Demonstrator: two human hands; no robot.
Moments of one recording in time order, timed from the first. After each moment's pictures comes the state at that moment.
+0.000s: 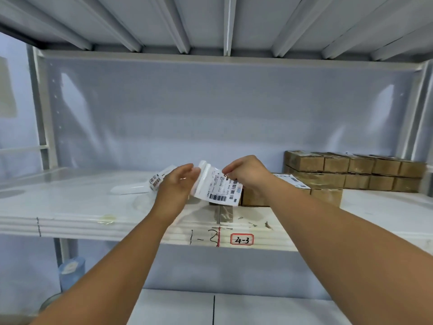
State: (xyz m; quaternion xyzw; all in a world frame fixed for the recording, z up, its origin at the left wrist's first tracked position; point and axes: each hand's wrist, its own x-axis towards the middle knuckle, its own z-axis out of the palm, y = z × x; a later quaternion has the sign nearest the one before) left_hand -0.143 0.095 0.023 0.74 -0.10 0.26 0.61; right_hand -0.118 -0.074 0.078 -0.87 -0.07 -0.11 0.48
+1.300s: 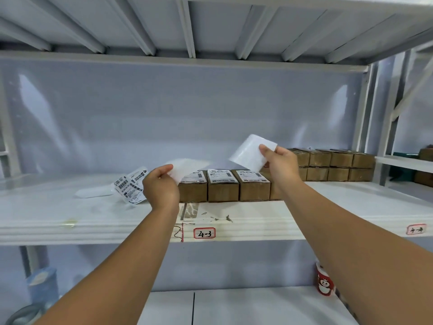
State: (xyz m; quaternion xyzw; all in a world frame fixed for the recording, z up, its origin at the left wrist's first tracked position) left_hand -0.133 0.019 0.033 0.57 0.12 0.37 0.72; right_hand -0.152 -0.194 0.078 -0.63 -0.01 -0.28 0.72
